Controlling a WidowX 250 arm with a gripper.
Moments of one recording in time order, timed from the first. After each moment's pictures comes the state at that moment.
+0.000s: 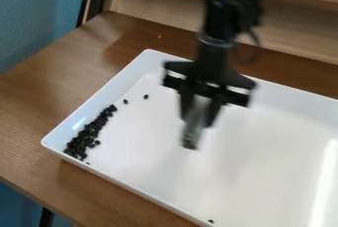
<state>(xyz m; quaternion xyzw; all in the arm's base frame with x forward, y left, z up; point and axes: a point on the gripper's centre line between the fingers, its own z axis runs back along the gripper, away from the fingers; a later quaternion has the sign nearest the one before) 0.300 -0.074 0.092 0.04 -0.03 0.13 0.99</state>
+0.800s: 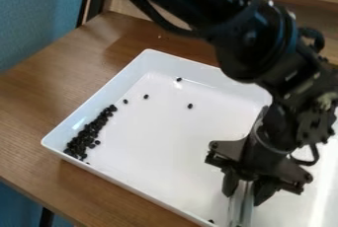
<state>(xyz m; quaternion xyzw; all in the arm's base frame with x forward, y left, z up) 0.270 -0.135 0.034 0.09 -0.08 0.12 0.99</state>
